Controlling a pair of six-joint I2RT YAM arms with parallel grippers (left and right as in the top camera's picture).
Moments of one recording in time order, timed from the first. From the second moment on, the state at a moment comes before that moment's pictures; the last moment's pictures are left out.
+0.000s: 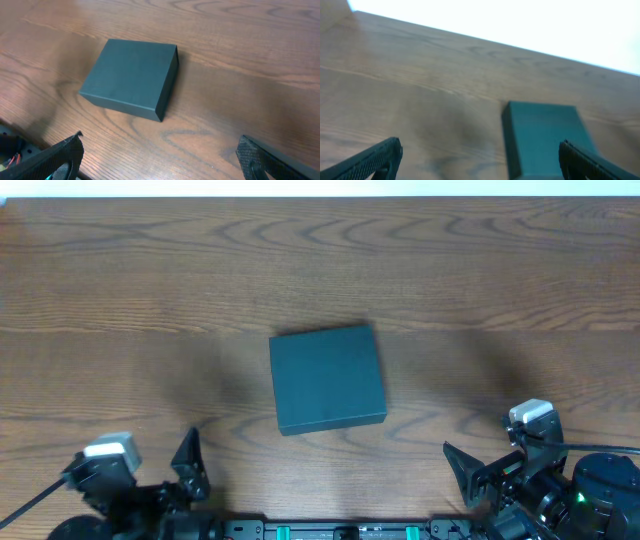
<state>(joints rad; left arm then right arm) -0.05 0.26 0.97 -1.10 -0.02 -0.21 0.40 0.46 1.04 -1.16 -0.14 0.16</state>
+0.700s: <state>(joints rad) -0.05 0.01 0.29 -0.93 -0.04 -0.16 0.40 0.46 1.03 -1.16 -0.14 0.16</state>
